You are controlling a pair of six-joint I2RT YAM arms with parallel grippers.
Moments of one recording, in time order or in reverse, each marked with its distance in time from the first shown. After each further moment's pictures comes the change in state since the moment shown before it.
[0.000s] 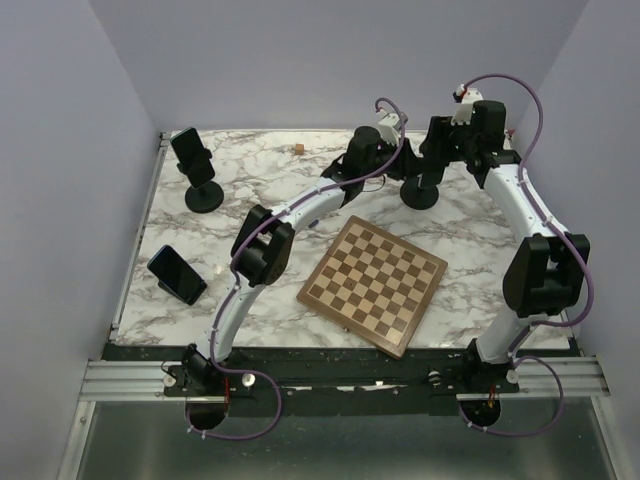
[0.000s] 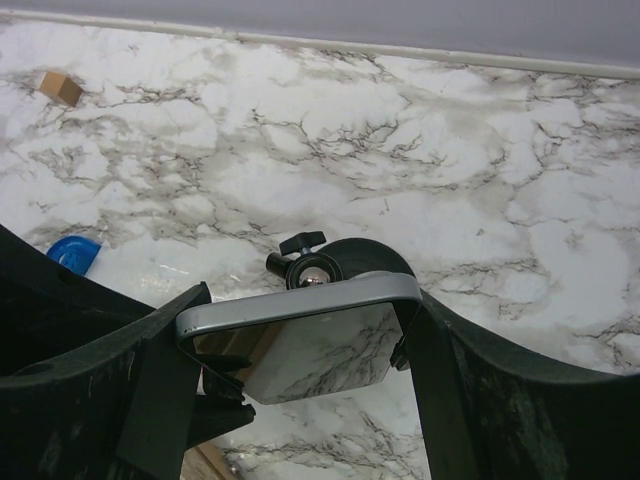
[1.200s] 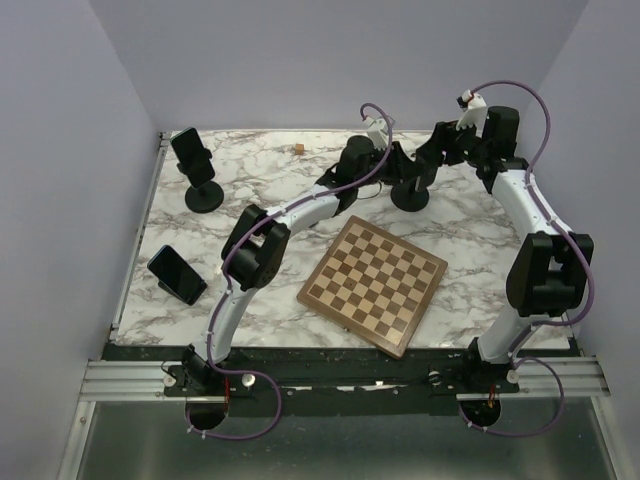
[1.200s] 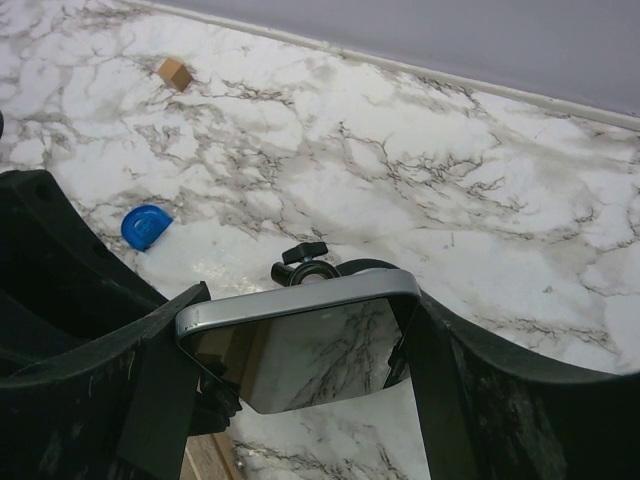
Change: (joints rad) left arm 0.004 -0.116 -0.239 0.156 -0.081 -0.191; right arm -0.075 -0.005 -0.086 0.146 -0.325 -0.047
